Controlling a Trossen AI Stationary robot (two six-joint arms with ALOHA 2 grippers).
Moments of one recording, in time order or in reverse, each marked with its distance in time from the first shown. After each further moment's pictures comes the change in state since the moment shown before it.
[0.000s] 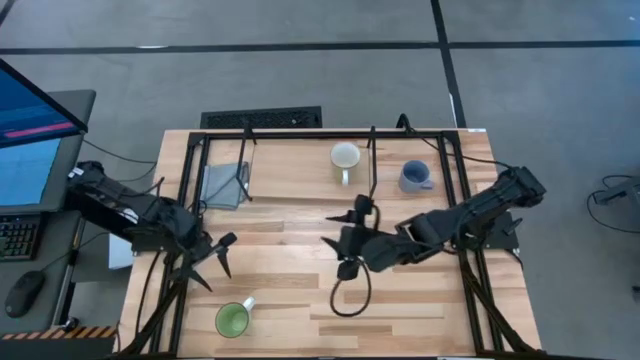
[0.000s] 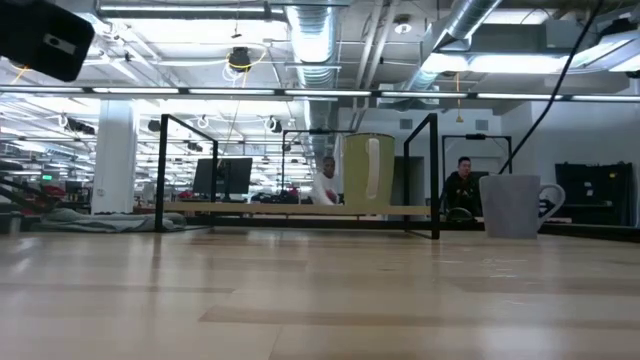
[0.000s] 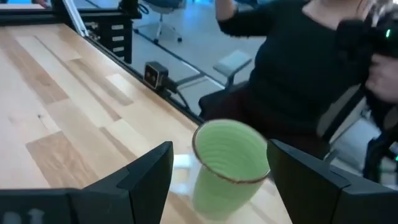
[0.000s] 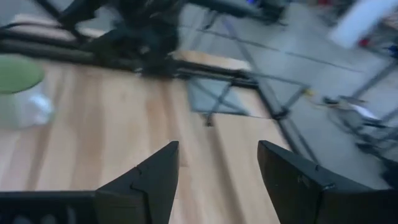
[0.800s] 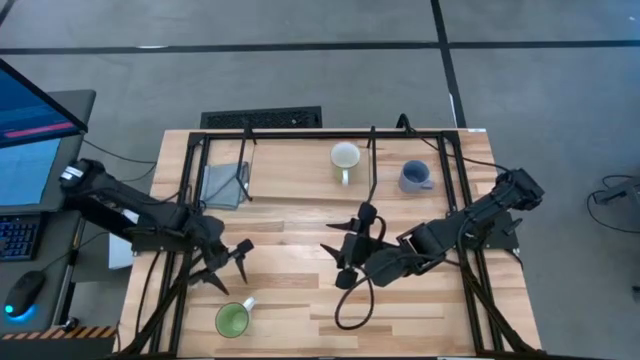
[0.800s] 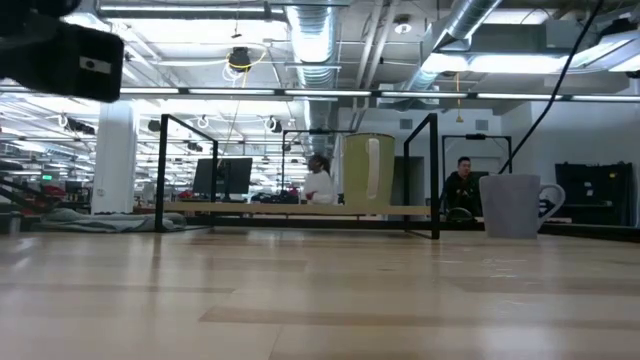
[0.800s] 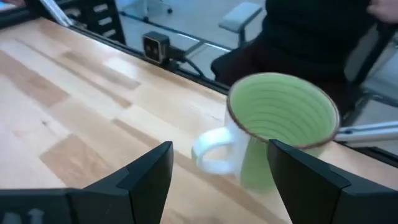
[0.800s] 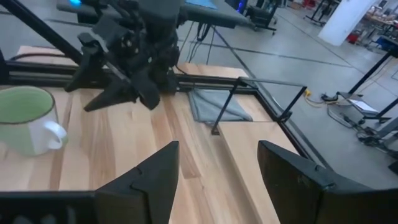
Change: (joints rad) left arm 0.091 0.372 -0.001 0.200 0.100 0.354; right arm 0.059 0.025 0.000 0.060 0.089 0.093
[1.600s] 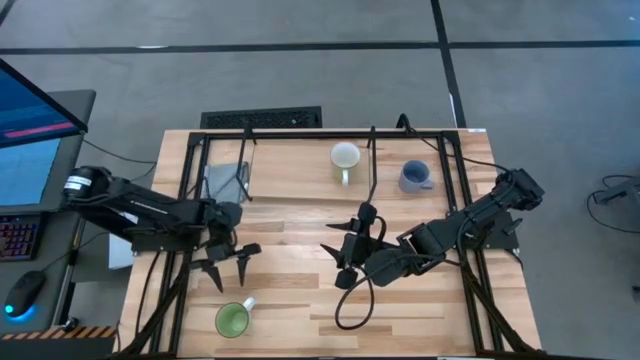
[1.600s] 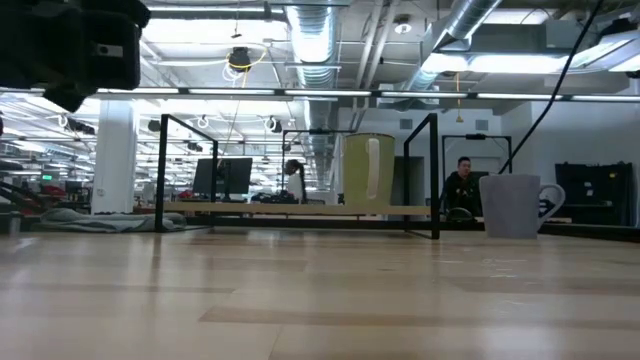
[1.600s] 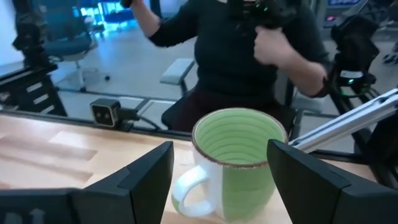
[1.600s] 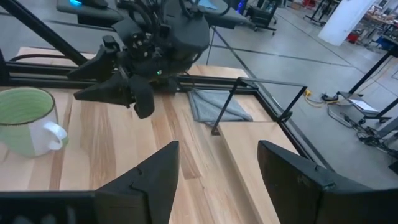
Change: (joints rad) left arm 0.247 0.256 0.003 0.263 0.580 0.243; right arm 0.000 0.000 0.000 0.001 0.000 0.002
